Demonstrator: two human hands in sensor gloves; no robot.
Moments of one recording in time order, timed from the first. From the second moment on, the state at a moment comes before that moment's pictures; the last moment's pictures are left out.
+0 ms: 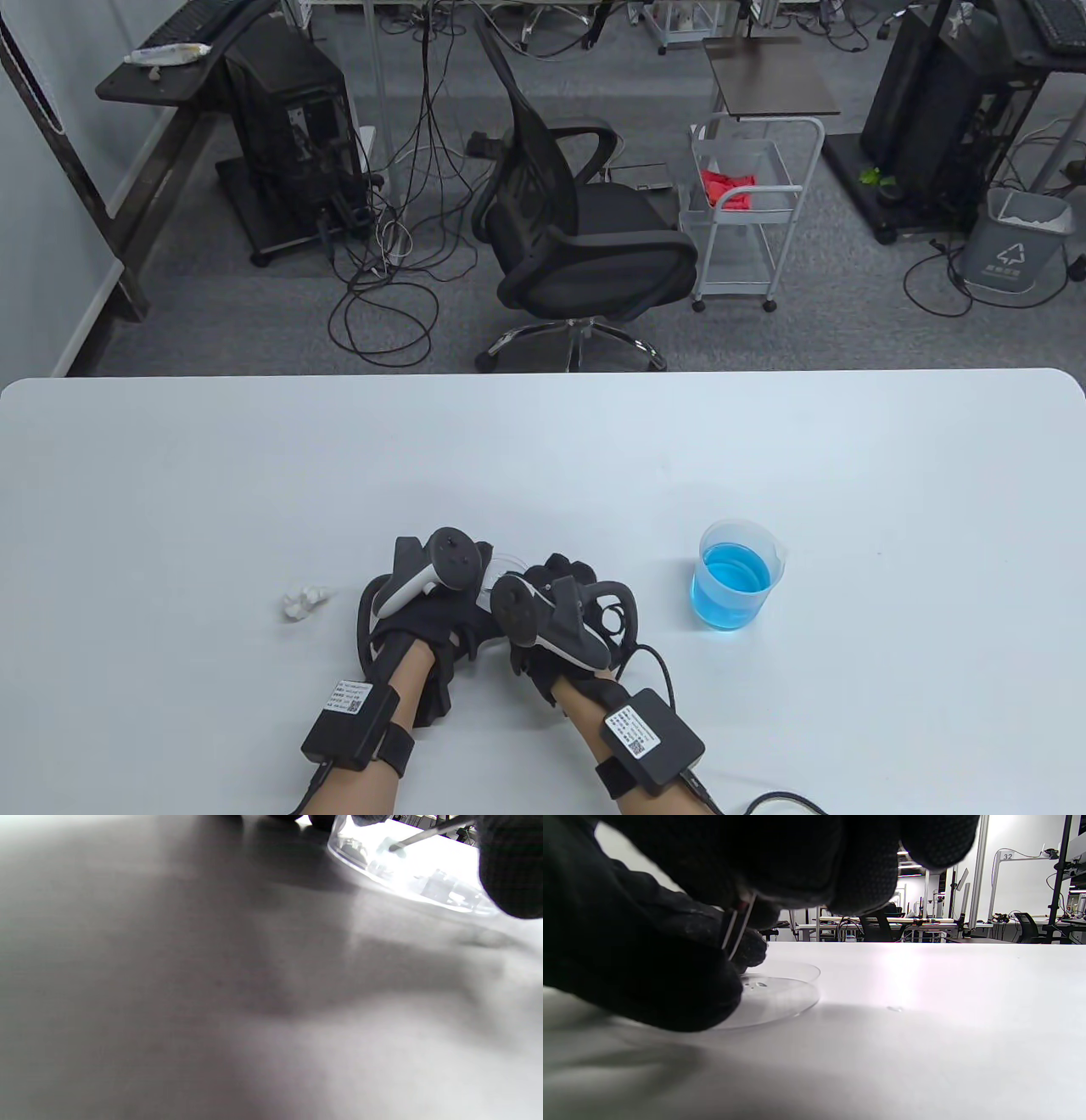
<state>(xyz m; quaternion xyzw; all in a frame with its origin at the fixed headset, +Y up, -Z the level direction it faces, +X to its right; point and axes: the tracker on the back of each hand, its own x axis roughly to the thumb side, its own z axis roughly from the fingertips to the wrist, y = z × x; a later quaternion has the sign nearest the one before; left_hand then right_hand) -0.150 -0.789 -0.405 -0.26 -0.07 0.16 0.95 -0.005 -0.739 -0.360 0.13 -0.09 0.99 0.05</state>
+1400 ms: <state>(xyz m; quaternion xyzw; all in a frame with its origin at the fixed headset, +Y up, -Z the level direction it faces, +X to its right) -0.150 -0.790 -0.405 -0.27 -0.07 0.16 0.95 -0.008 -0.750 -0.363 0.13 -0.13 0.98 0.04</state>
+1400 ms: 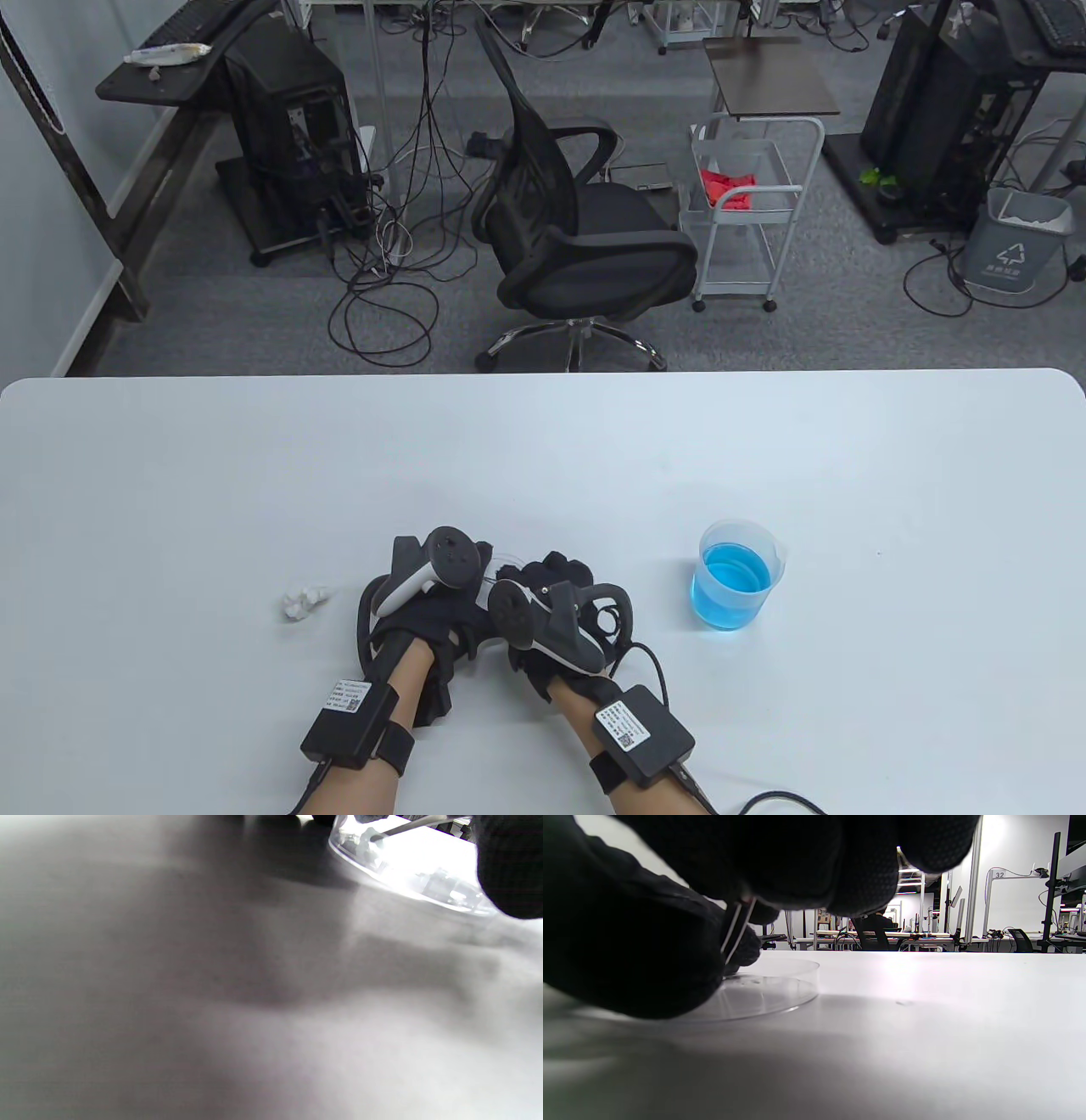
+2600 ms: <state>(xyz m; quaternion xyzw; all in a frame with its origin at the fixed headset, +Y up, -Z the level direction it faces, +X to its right) -0.150 -0.790 -0.406 -0.27 -0.07 0.16 0.95 0.011 -0.748 -0.369 0.08 -0.12 0.99 0.05</state>
